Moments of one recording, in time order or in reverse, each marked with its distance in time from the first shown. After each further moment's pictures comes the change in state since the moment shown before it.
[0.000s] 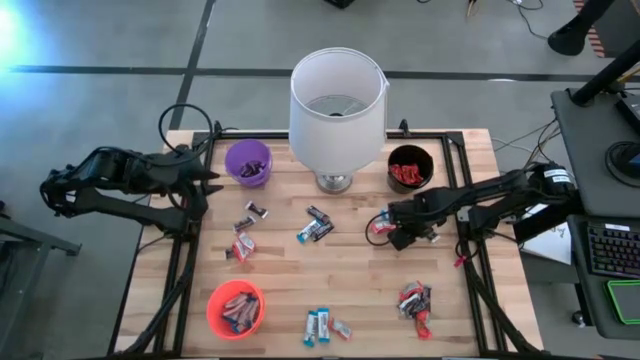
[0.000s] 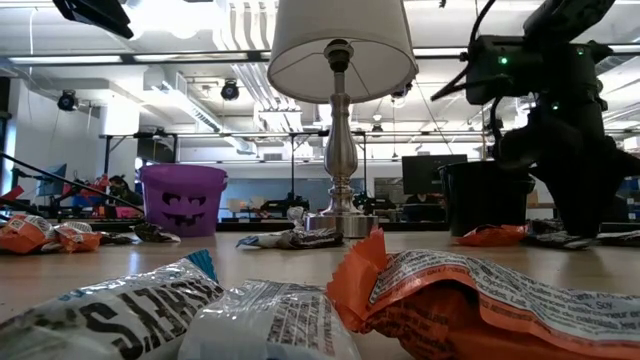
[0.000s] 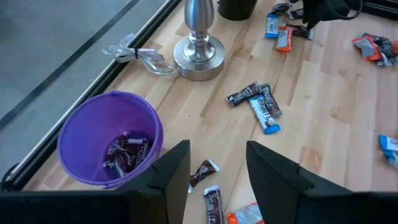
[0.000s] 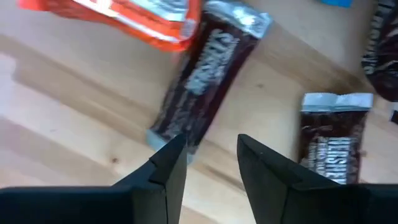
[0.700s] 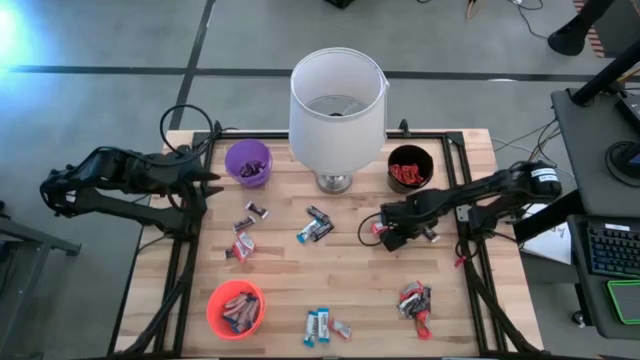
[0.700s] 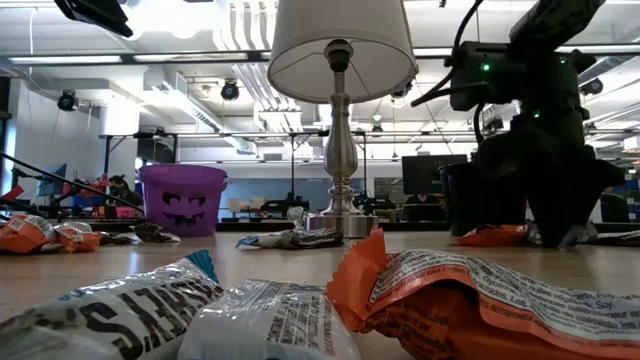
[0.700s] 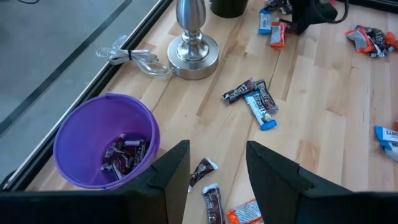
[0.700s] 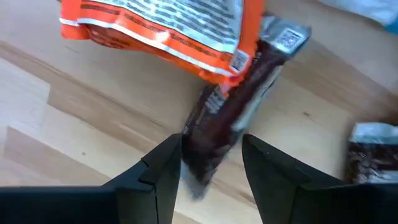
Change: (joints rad) left arm 0.000 0.000 0.000 0.001 0.022 0.037; right arm 0.000 0.114 0.031 0.082 0.000 0.009
